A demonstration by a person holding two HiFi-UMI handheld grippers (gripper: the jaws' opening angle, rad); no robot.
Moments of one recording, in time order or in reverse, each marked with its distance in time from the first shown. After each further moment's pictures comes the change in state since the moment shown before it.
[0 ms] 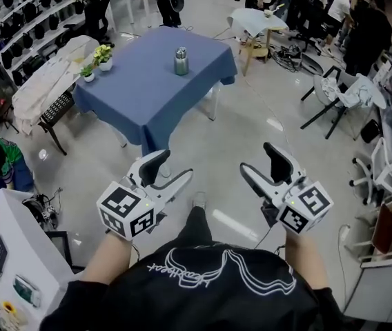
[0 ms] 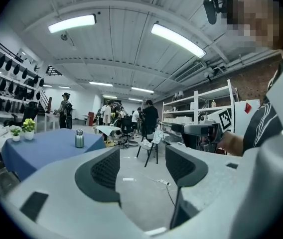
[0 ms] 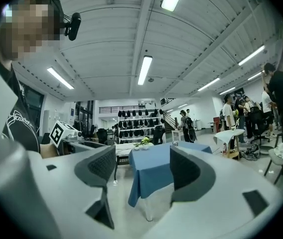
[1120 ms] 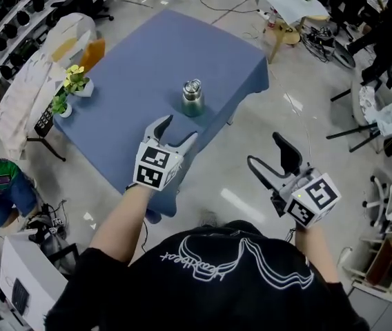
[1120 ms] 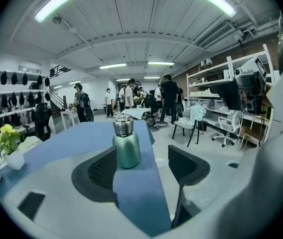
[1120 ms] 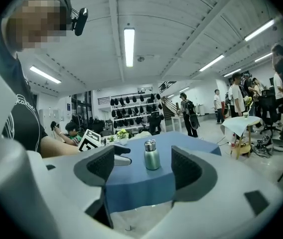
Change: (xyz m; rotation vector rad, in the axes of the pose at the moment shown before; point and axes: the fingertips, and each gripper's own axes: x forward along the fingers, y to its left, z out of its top) left arm 0.314 0.402 -0.059 0.098 0.257 0.242; right arm 0.312 -0.271 -0.033 0.050 0.161 0.060
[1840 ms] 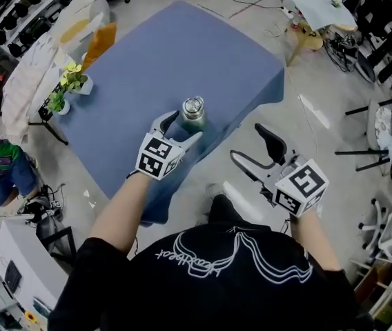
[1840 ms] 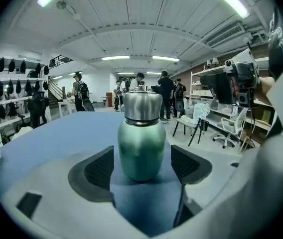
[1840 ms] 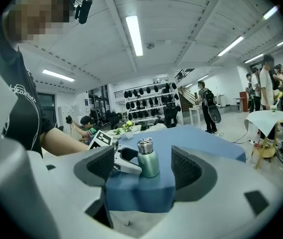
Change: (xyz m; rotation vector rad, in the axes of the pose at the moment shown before) left arm 0.093 0.040 -0.024 -0.054 0.051 -0.025; right arm 0.102 -0.056 -0.005 -0.041 0.103 0.226
